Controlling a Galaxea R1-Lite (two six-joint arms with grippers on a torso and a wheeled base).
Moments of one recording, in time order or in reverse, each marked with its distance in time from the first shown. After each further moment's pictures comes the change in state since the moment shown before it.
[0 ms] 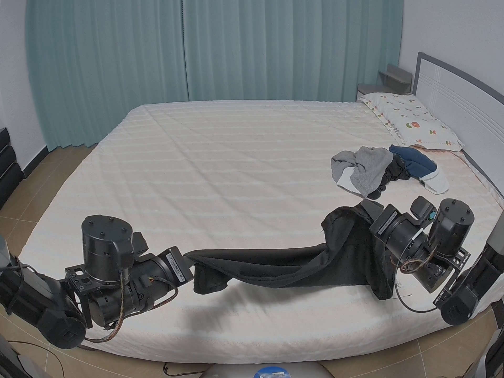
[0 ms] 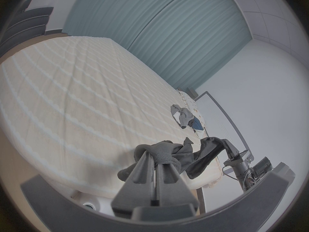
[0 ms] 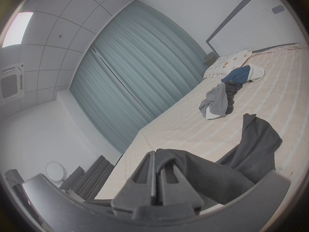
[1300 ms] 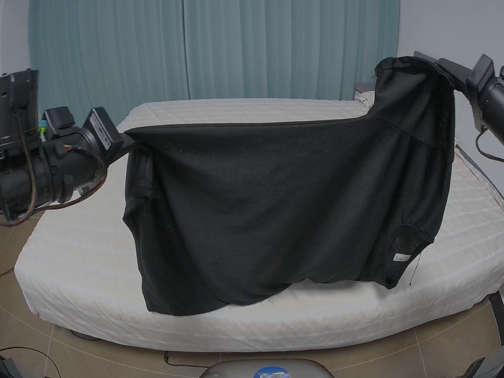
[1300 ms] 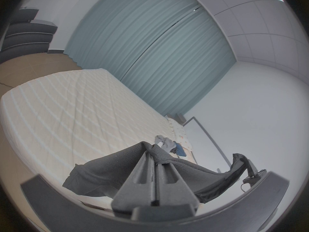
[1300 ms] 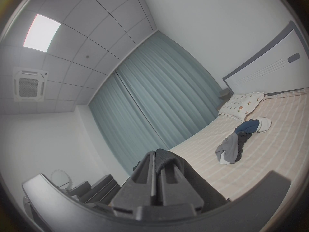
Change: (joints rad) left arm 0.138 -0.333 -0.574 0.687 0.003 0.058; right arm -0.010 -0.604 -0.609 0.941 -0.039 -0.133
